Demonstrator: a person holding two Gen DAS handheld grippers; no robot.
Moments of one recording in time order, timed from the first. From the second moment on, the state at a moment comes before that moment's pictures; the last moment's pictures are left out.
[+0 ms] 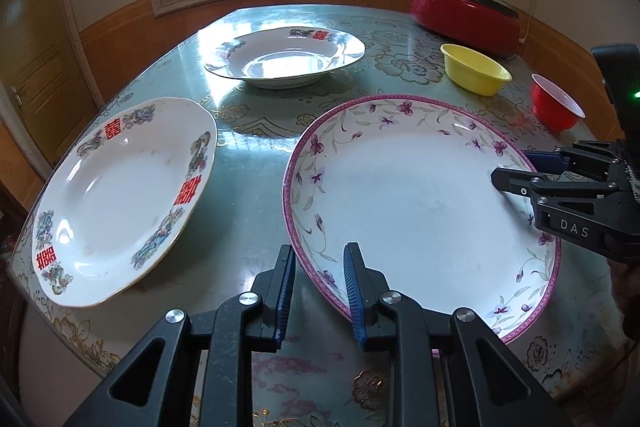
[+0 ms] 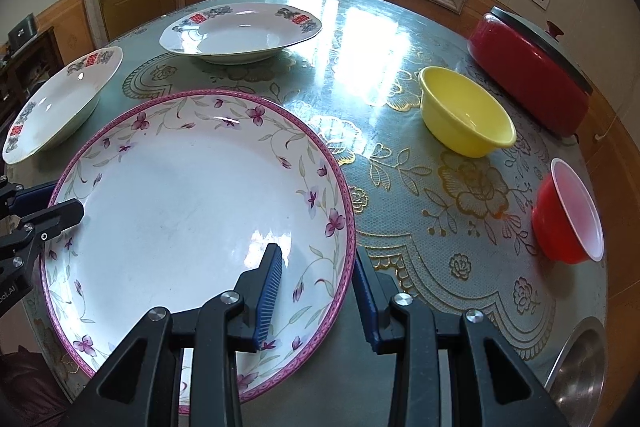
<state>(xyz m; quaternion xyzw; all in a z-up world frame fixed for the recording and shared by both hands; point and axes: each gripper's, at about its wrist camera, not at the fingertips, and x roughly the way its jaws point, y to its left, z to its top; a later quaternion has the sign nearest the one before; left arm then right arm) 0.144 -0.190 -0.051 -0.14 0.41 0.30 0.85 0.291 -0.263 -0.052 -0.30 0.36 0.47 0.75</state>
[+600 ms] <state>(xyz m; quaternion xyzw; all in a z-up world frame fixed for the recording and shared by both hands) 0.144 -0.185 -0.057 -0.18 0.40 0.33 0.84 0.289 -0.246 -0.052 -0.32 0.32 0.50 0.74</state>
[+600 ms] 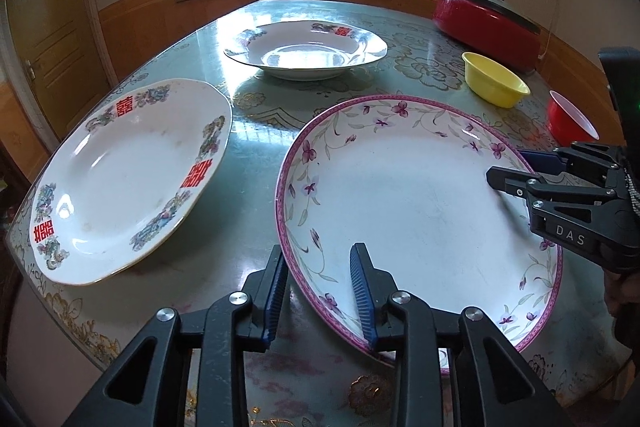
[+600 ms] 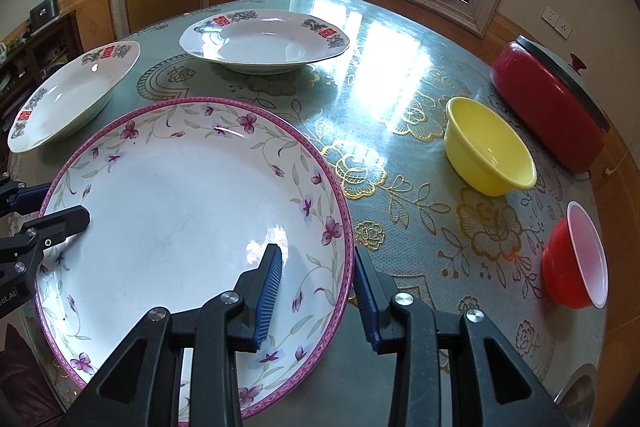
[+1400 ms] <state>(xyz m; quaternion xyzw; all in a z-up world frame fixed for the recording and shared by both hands) 0.162 -0.177 -0.056 -0.15 0.41 0.36 0.82 0.298 -0.247 -0.052 -0.30 0.33 0.49 0.75</state>
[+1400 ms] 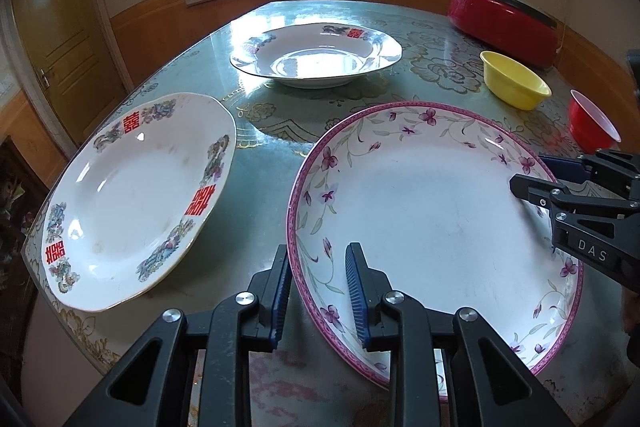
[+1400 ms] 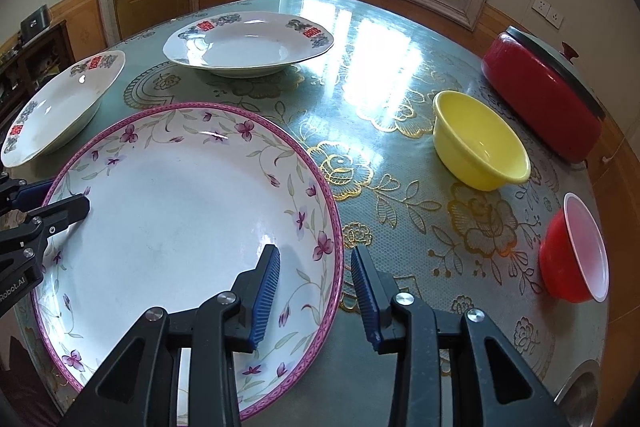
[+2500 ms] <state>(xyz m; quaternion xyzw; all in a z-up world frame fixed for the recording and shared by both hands) 0.173 -0.181 -0.051 -0.14 0.38 0.38 0.83 0.322 -0.231 -0.052 -0.29 0.34 0.45 0.78</state>
